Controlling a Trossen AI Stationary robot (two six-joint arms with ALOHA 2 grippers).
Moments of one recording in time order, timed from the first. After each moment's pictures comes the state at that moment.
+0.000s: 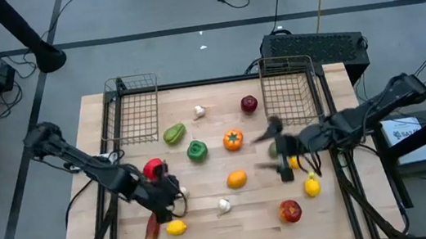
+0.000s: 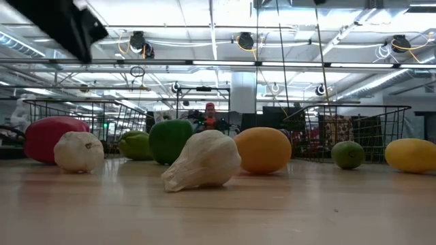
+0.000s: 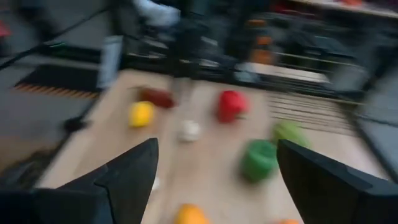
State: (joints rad) left arm -0.57 1.37 0.93 -0.63 -0.26 -0.54; right arm 0.39 1.12 0.94 -0.17 0.30 0.02
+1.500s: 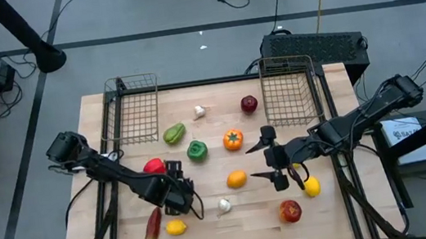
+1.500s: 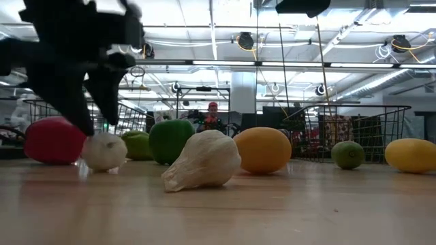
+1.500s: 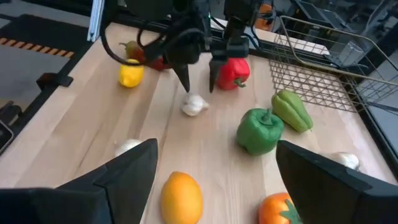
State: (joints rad) left arm -0.47 1.65 1.02 -0.80 -0.37 -0.27; right arm 0.38 1.21 0.93 -0.23 0.34 0.02
